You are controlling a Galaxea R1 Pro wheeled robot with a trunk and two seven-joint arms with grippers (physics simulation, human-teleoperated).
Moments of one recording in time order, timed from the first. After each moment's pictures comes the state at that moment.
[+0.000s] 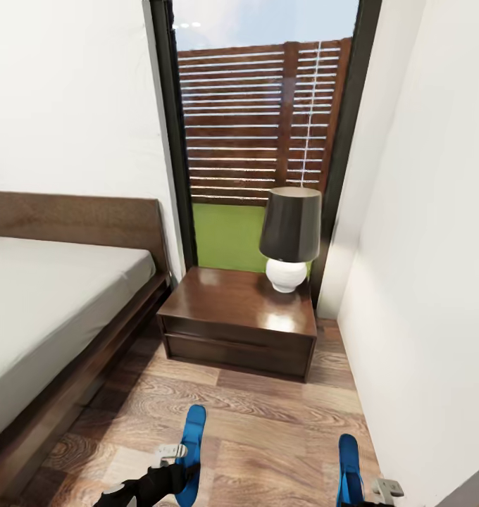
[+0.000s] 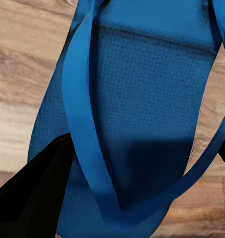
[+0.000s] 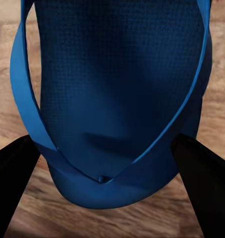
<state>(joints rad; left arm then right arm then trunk) -0.47 -0.03 0.42 -0.23 -0.27 -0.04 -0.51 -0.43 -0.23 -0.22 -0.14 0.04 0.06 0.60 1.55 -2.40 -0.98</state>
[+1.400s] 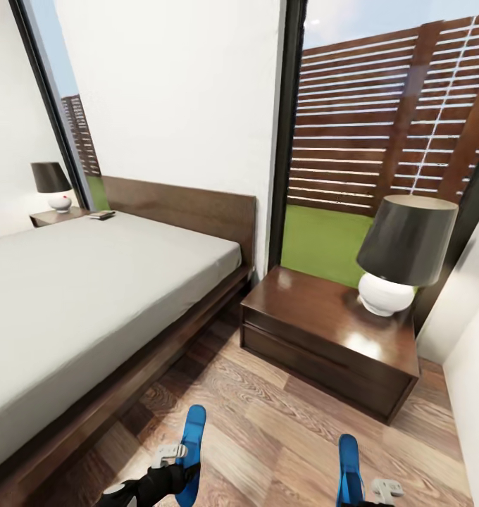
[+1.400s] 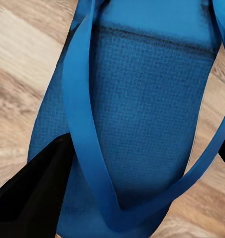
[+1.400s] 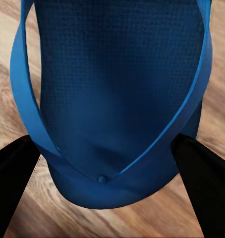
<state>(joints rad) -0.47 -0.03 0.42 -0.23 -0.27 -0.04 -0.50 -0.43 -0.23 -0.22 -0.14 0.04 0.06 0.60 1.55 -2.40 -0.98</state>
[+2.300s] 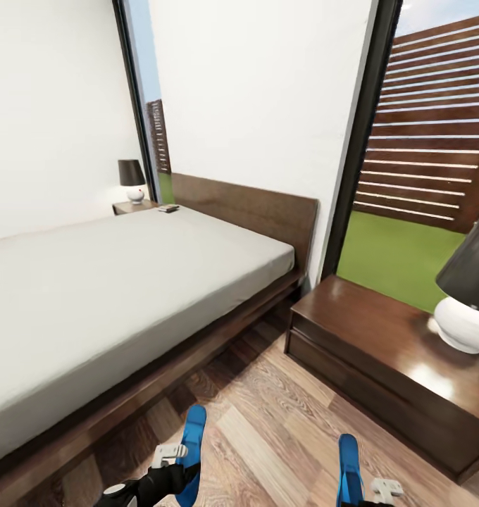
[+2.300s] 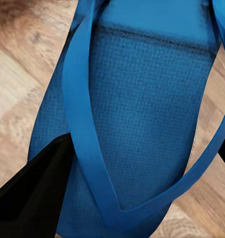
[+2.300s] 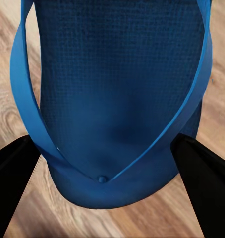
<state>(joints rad) -0.47 -0.03 0.42 -0.23 -0.27 -0.04 -0.50 -0.43 -0.23 -0.22 -0.14 0.04 0.06 0.60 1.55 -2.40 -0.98</state>
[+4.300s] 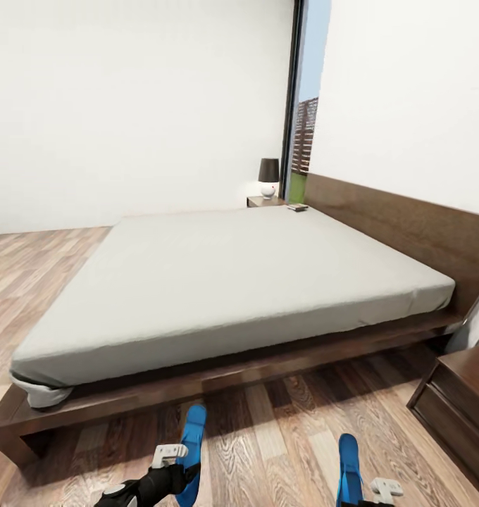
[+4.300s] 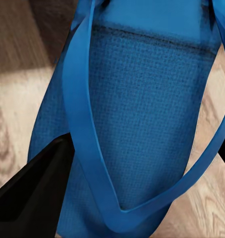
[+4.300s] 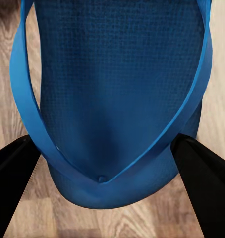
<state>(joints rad) -0.47 -0.03 0.42 -0.23 -0.27 -0.04 -0.50 -0.43 -0.23 -0.22 -0.14 0.03 0.06 0.60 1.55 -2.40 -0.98</state>
